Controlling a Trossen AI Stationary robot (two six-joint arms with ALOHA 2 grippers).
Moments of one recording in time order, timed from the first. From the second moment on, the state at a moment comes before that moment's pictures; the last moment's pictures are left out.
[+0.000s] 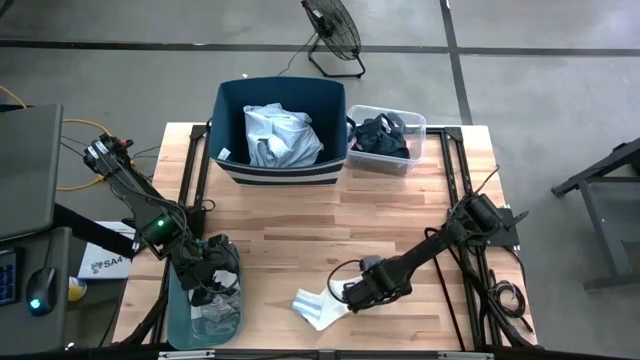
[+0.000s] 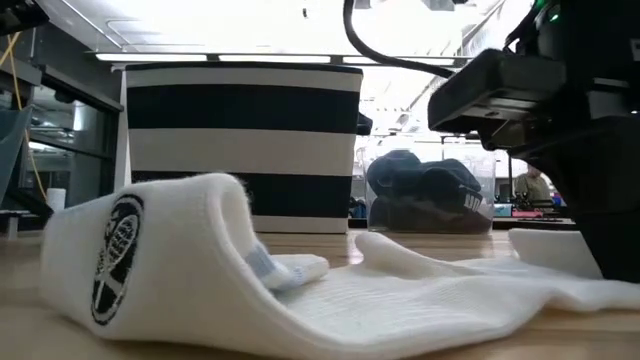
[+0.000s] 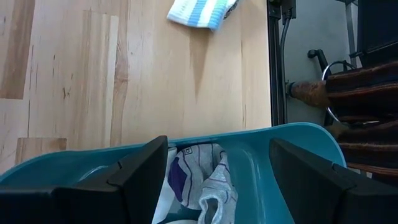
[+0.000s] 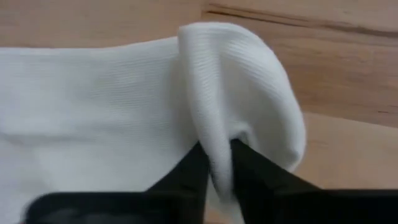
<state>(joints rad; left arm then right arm) -0.81 1.04 0.90 -0.75 -0.15 -0.87 0.54 2.06 1.34 -0.80 -0.08 1.96</state>
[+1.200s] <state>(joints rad) -0.49 1.06 0.90 -0.12 -0.52 -0.59 0.40 1.48 1.34 -0.66 0.55 1.25</state>
